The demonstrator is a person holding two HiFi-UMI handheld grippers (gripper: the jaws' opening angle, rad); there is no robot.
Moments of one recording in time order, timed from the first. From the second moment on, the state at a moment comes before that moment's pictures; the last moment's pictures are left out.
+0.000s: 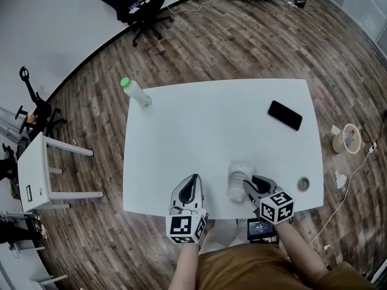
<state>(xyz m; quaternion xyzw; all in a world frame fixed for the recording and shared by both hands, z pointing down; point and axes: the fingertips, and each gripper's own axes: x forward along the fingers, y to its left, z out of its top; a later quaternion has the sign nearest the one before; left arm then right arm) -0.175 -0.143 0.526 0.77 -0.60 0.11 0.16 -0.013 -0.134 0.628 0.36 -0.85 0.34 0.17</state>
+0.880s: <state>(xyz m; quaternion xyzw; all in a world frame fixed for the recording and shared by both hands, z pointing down) -0.184 -0.136 0.526 0.76 -0.61 0.11 0.16 -0.005 -0.135 0.659 0.38 -0.83 0.33 0.26</state>
